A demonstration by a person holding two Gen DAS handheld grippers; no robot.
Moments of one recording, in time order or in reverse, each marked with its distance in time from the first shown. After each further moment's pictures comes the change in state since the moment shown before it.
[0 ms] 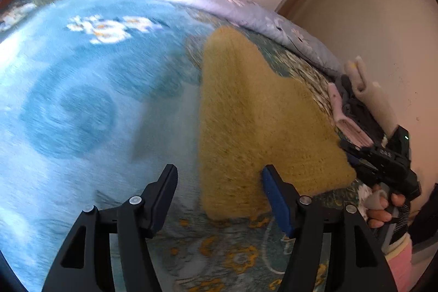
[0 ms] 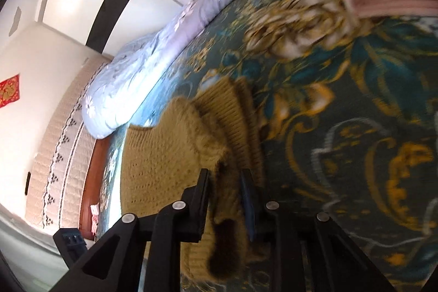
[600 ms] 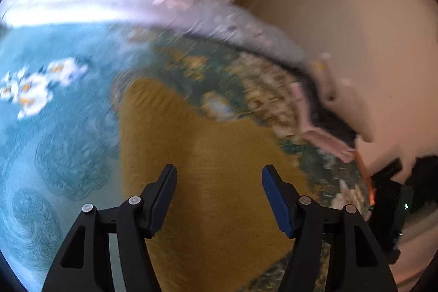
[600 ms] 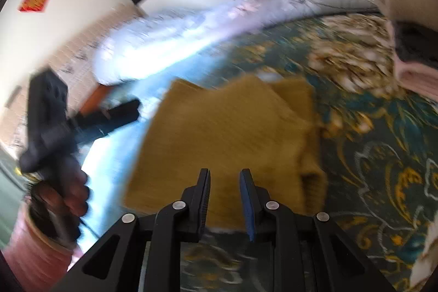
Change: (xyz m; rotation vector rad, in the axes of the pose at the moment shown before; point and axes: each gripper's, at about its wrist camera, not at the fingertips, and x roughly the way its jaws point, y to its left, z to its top) left arm 0.057 -0.051 0.099 0.142 0.089 -0.186; right arm 0.011 0.080 -0.045 -0.364 0.026 -0.103
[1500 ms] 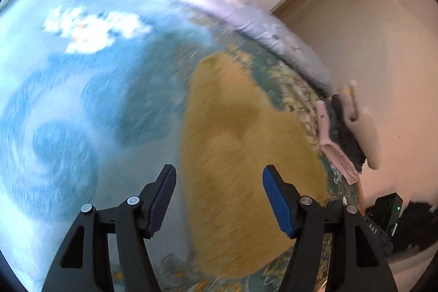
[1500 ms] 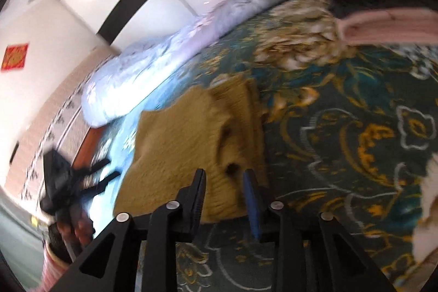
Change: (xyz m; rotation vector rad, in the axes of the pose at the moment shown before) left arm -0.023 0.067 -0.050 -0.270 -0.016 0.014; right arm -0.027 -0.066 -0.009 0.259 -0.099 0.046
